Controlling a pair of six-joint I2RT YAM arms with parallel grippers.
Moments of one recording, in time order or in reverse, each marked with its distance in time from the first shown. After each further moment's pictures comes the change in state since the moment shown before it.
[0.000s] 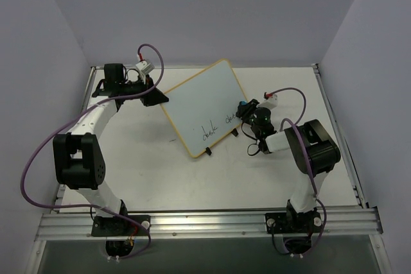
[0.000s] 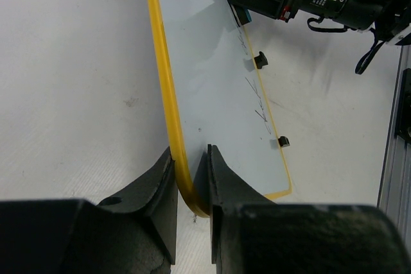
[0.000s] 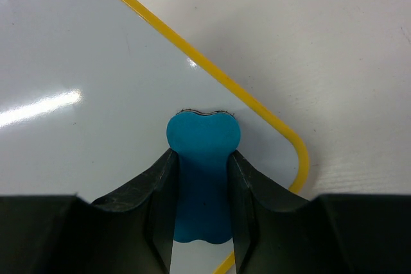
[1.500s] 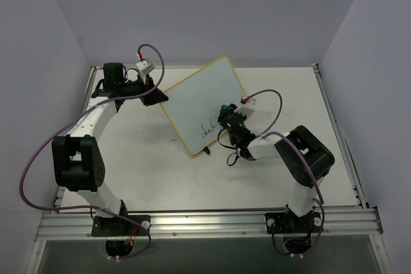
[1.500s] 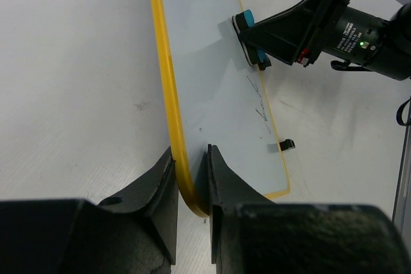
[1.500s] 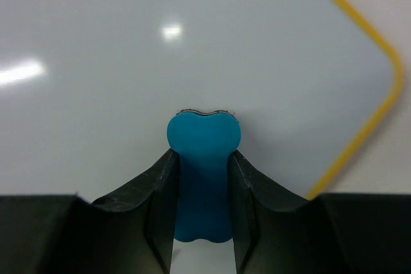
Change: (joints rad) left arm -0.007 -0.022 -0.005 0.015 -0.024 0.024; right arm 0.283 -0.050 0.036 -0.122 0.370 0.019
